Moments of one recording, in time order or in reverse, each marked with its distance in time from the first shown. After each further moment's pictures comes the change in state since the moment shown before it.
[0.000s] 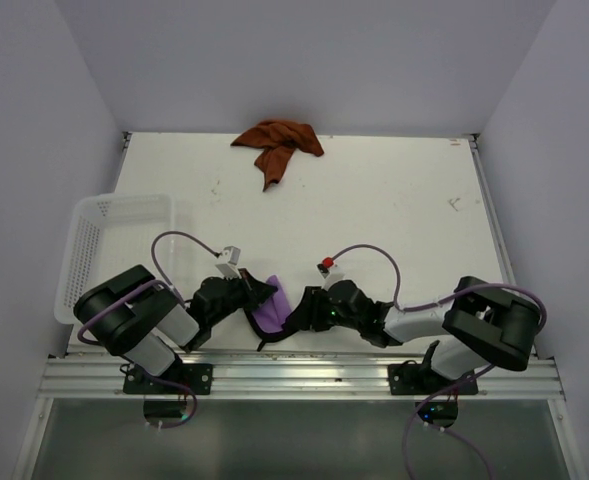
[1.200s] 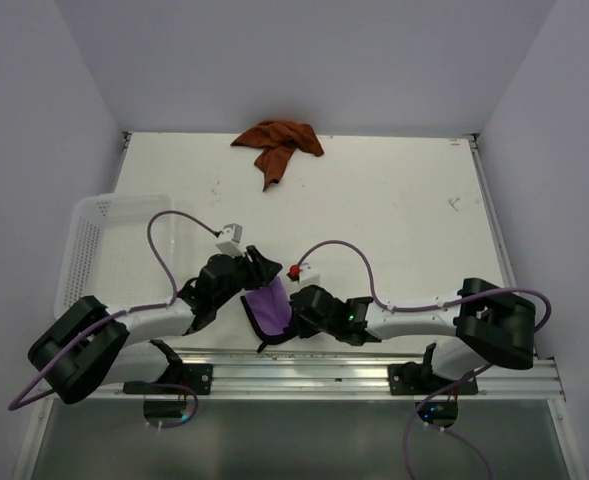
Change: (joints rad) left arm 0.002 -0.302 0.176 -0.526 -0.124 0.042; right arm 0.177 0.016 0.294 -0.529 0.254 -0.203
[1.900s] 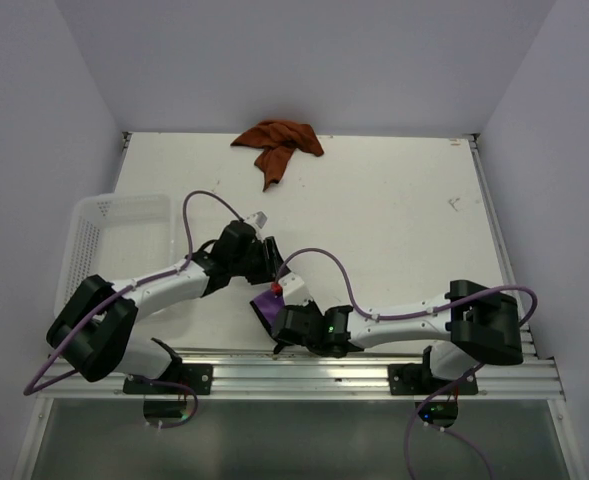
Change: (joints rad) left arm 0.065 0.120 0.413 -0.668 0.312 -0.013; right arm 0.159 0.064 0.187 -0.372 0.330 -0.088
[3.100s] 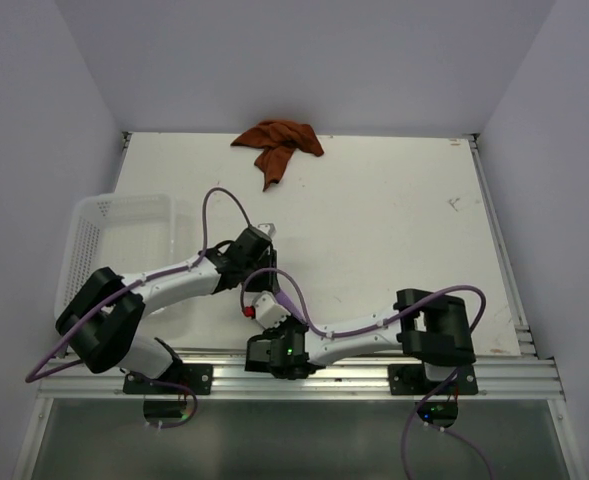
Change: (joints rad) left arm -0.089 0.060 0.098 -0.290 -0.206 0.165; right arm 0.153 0.266 0.263 -0.309 0.302 0.017
